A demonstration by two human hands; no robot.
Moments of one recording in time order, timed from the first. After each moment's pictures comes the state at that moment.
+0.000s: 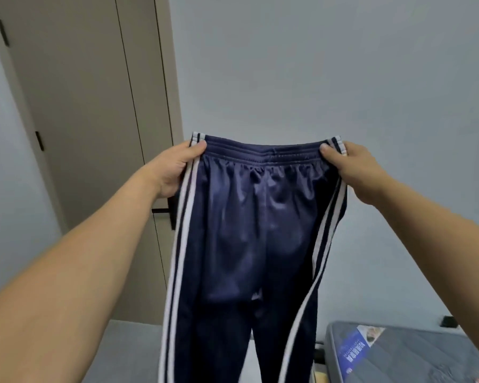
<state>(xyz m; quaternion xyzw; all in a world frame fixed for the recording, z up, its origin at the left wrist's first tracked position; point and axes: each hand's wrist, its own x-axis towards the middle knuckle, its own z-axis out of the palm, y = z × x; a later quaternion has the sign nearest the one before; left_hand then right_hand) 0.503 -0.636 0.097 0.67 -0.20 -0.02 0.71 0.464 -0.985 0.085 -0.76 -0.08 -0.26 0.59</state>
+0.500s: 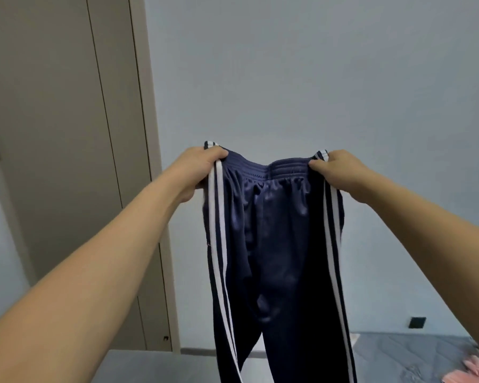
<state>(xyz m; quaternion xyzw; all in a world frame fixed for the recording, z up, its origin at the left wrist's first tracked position) 0.488 -0.713 0.125 0.75 -0.16 0.04 0.64 0.437 -0.987 0.125 -0.89 0.05 -0.22 0.39</state>
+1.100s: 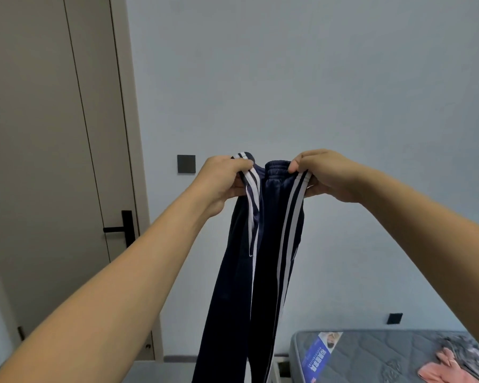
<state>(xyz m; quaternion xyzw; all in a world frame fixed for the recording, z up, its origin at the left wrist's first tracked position) 0.476 -0.776 0.112 0.65 -0.21 -0.02 0.73 0.427 -0.985 0.138 -0.83 -0.04 -0.10 0.55</state>
